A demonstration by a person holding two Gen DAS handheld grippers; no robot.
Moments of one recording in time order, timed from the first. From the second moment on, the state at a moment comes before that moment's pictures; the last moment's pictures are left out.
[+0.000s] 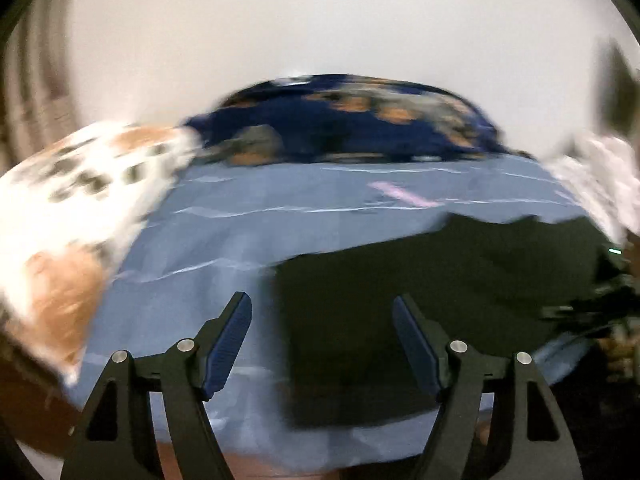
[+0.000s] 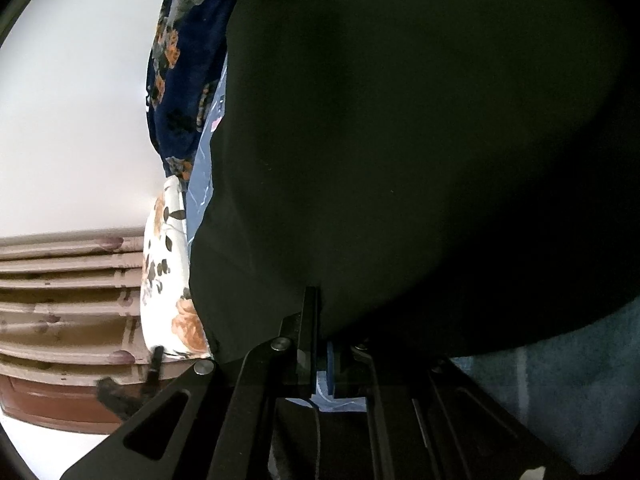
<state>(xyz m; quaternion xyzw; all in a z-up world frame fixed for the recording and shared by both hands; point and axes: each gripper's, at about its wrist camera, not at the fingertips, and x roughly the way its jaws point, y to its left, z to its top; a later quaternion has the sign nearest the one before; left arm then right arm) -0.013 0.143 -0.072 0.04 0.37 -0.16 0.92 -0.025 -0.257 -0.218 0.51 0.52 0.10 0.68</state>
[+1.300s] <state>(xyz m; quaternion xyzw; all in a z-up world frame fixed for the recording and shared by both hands) -0.005 0.025 -0.175 0.09 0.44 -0.29 0.85 -0.047 -0.582 -0.194 0.57 0.32 -0.09 0.75</state>
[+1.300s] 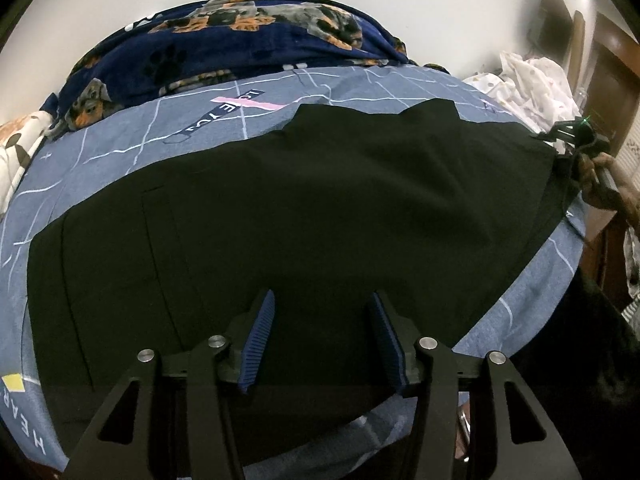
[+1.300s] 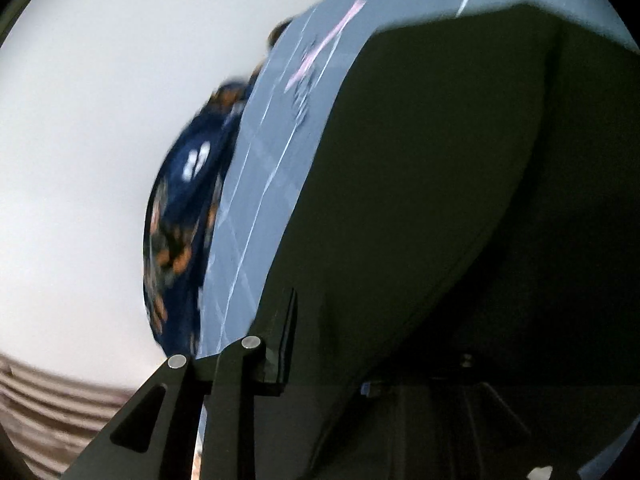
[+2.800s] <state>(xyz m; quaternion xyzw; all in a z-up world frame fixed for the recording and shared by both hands) -0.002 0.020 -0.173 0.11 0.44 -0.33 0.83 -0.192 -0.622 -0.195 0.59 0.29 -0.13 0.74</state>
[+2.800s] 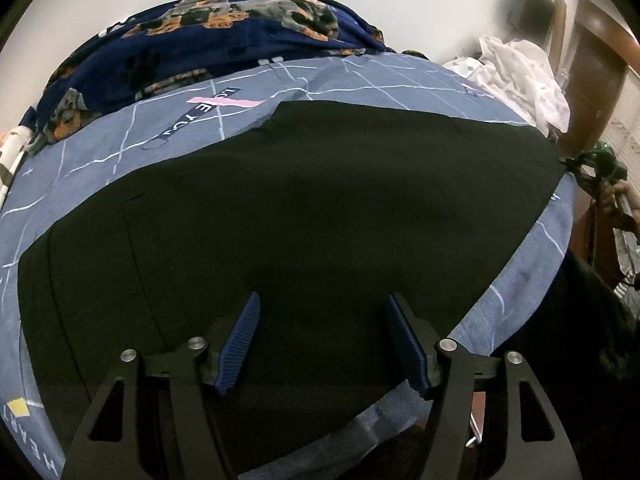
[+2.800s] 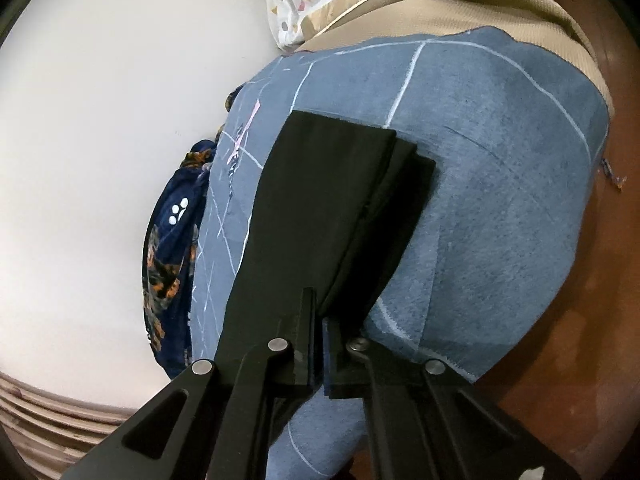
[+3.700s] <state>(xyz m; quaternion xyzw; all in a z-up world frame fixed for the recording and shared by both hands) 0.004 0.033 -0.134 0.05 0.43 -0.29 0.85 -0.193 -0.545 -0.167 0.61 0.26 0.02 0.75</state>
